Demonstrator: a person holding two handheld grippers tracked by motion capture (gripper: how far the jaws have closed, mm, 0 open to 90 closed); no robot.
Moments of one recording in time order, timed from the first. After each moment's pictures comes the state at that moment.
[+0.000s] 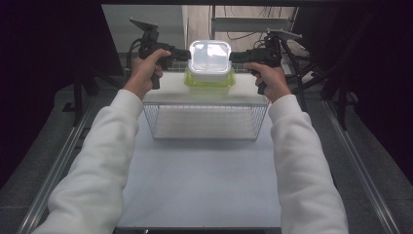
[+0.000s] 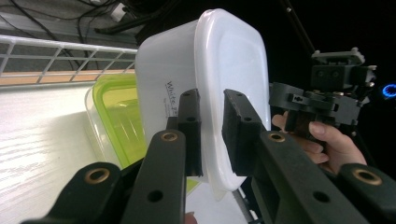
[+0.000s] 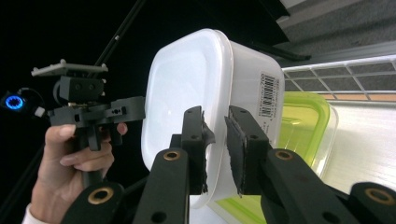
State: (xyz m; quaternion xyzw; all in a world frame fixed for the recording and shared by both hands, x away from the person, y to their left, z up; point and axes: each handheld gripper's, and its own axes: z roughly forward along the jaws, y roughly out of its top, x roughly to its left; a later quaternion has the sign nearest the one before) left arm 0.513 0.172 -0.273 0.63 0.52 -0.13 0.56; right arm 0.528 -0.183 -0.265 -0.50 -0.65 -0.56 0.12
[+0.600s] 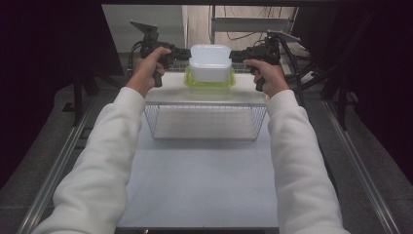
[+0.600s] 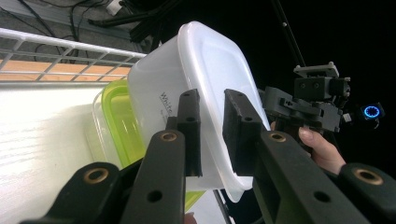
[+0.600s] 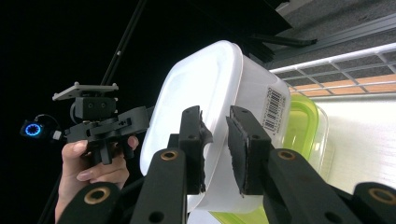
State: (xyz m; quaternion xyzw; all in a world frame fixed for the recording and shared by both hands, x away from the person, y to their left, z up) left arm 0.527 0.174 -0.283 0.60 0.54 -0.17 0.57; right arm 0.547 -0.186 -0.275 -0.54 -0.61 -0.55 0.17
